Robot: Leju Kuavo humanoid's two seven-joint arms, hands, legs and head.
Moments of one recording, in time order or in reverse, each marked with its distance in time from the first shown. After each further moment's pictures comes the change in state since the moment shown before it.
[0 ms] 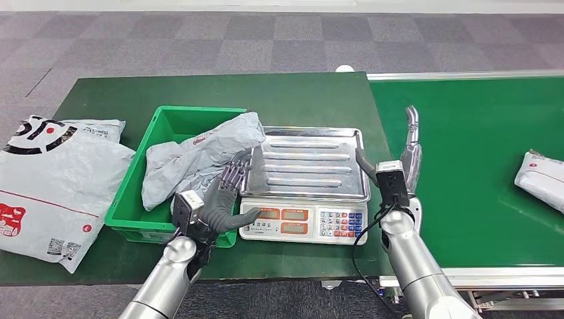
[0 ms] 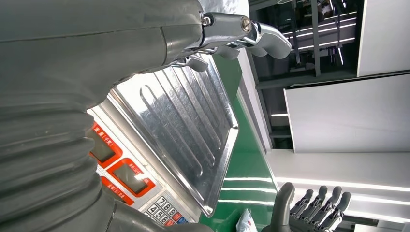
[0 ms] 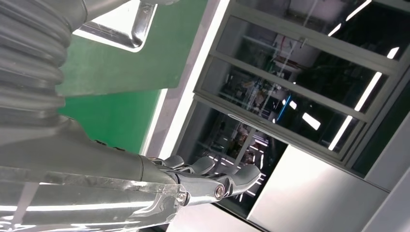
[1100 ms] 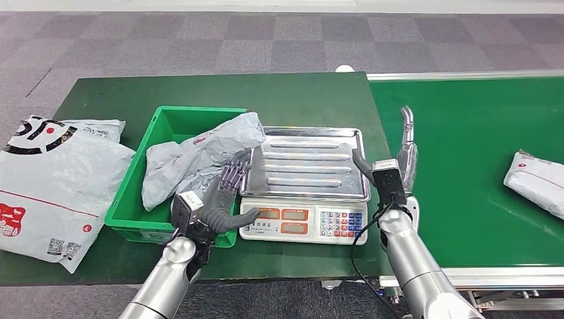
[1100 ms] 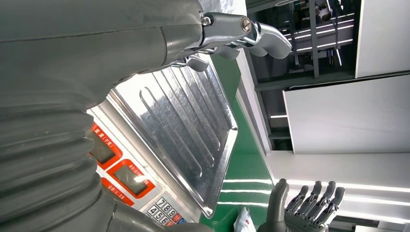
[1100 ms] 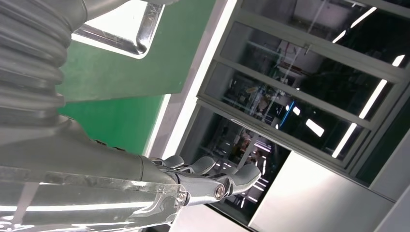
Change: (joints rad) left arm 0.006 0.002 0.000 -0.014 -0.009 0.011 0.000; right arm -0.019 0.001 0.016 0.044 -0.008 0.009 0.000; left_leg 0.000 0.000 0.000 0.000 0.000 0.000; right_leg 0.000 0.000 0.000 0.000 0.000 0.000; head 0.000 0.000
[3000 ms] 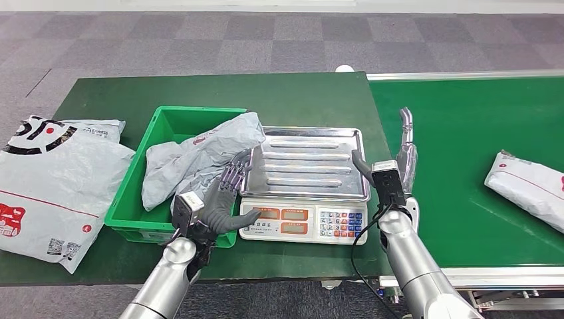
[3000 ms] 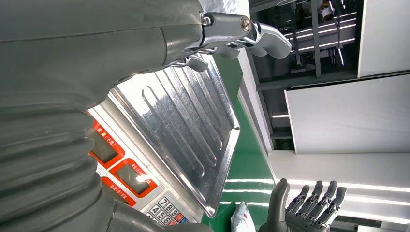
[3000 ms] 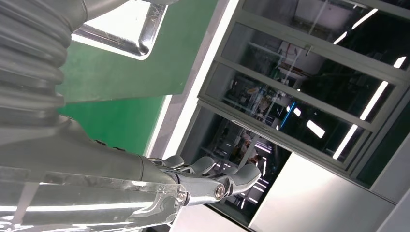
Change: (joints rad) left arm 0.002 0.000 0.000 0.004 -0.003 0.002 0.000; right arm 0.004 0.000 0.000 0.001 0.005 0.002 0.000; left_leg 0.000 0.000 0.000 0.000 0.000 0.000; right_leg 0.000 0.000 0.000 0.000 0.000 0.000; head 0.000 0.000
